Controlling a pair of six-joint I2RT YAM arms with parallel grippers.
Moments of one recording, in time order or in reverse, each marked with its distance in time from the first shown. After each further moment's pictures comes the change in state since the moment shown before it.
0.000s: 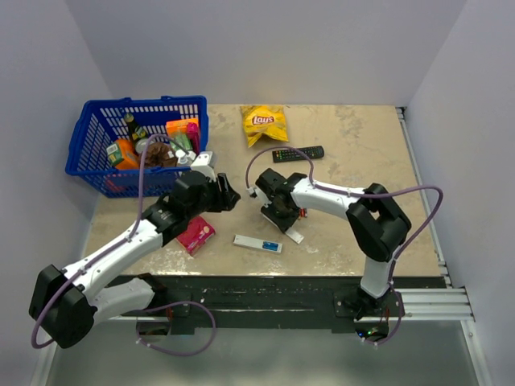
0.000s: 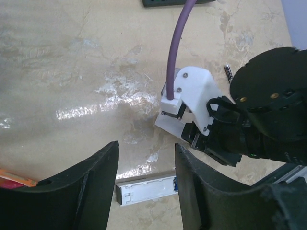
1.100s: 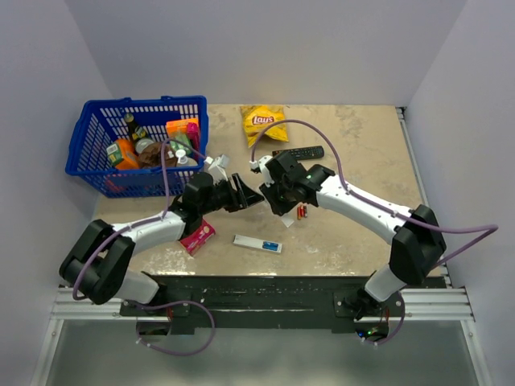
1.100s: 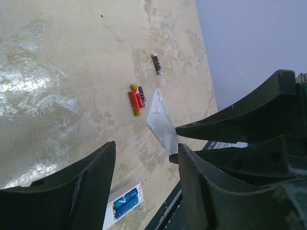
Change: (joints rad) left arm 0.064 0.329 -0.162 0.647 0.414 -0.309; right arm -0.001 -0.274 0.050 0.029 -0.029 0.088
